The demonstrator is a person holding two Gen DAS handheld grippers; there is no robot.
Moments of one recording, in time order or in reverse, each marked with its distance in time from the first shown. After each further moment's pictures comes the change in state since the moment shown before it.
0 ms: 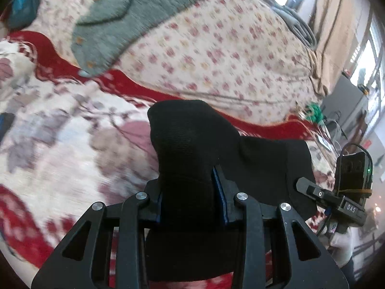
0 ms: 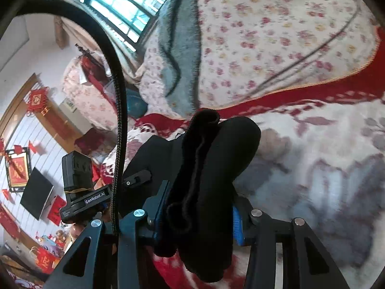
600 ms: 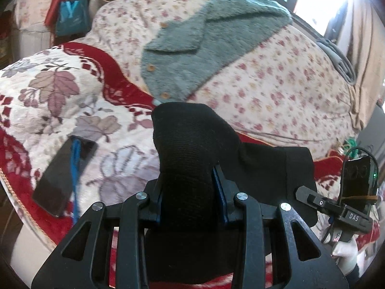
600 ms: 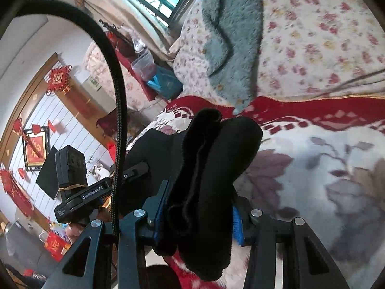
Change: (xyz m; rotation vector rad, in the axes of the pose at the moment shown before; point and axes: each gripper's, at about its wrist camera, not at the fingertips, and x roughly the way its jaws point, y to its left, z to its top) left arm -0.059 0.108 0.038 -0.086 -0.123 0.231; right arm 0.149 0.081 0.031 -0.079 0.116 0.159
